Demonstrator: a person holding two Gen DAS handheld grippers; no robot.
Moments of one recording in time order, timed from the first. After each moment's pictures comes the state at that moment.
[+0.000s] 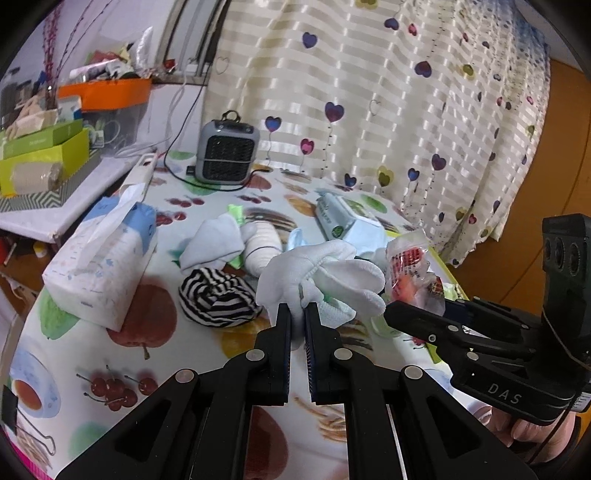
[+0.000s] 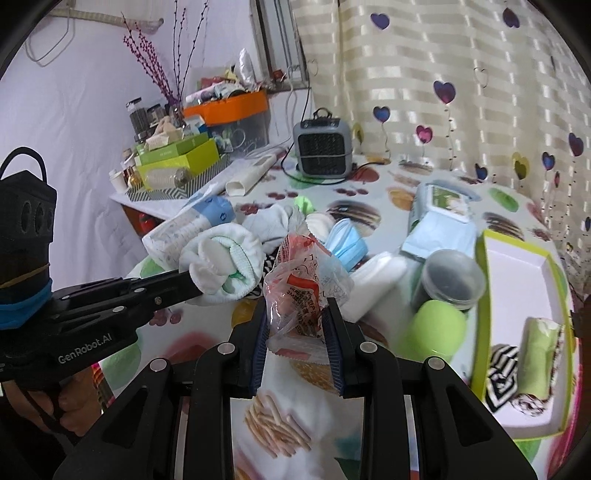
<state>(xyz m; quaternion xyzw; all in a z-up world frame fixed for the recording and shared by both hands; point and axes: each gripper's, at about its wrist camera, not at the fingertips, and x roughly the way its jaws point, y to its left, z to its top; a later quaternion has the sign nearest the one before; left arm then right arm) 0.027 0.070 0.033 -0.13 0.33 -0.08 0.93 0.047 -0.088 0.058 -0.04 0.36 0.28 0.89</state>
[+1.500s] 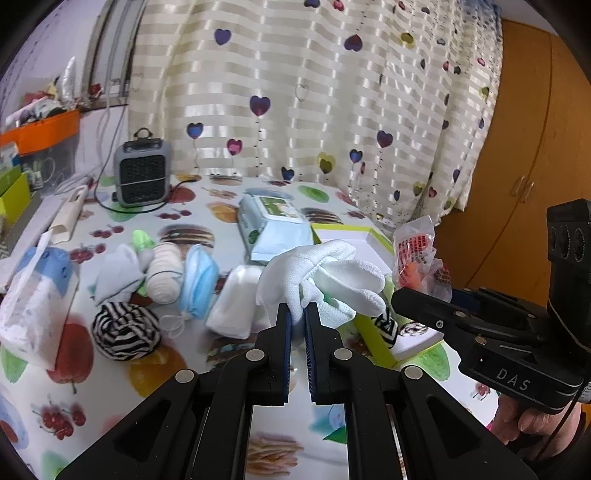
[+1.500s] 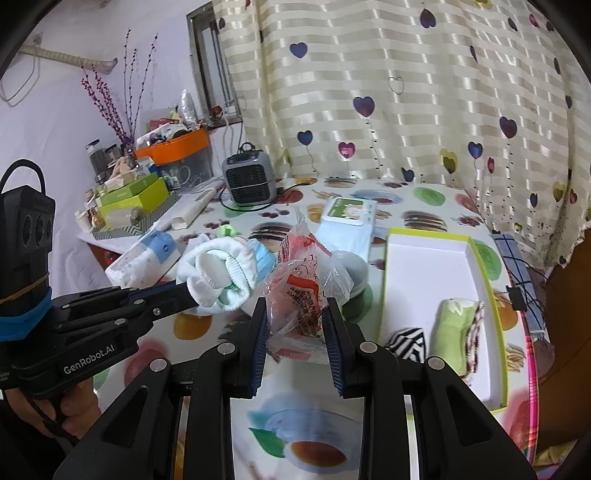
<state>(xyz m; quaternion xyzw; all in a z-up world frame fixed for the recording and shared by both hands) 0.053 -0.023 0.052 -0.07 0.32 -0.16 0.93 0.041 -0.183 0.077 0.01 0.34 0.20 0.92</state>
